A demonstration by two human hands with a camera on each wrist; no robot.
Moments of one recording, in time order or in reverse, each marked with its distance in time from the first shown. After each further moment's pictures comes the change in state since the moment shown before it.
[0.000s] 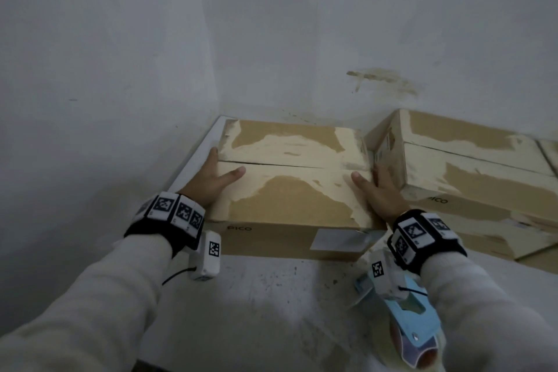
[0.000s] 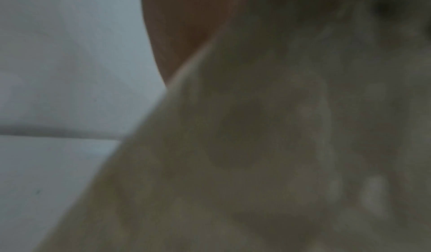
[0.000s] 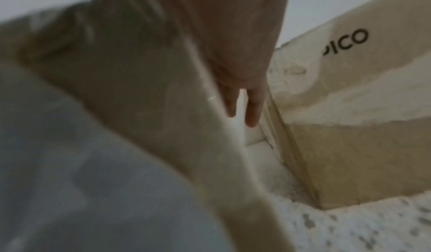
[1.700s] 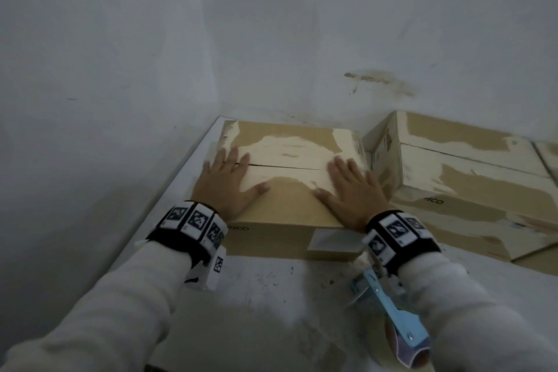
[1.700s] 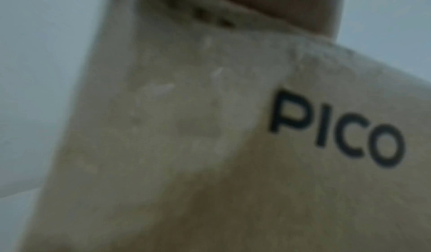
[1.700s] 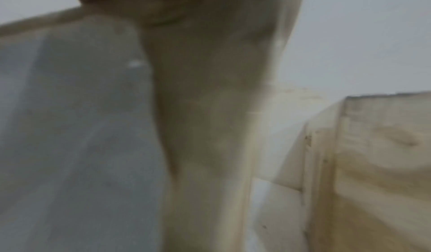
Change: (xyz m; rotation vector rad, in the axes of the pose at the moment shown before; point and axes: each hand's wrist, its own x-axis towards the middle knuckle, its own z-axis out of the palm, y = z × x) left_hand -0.021 0.016 0.036 1.117 -0.026 0.233; right_hand -0.014 -0.017 0.027 -1.189 -0.166 -0.289
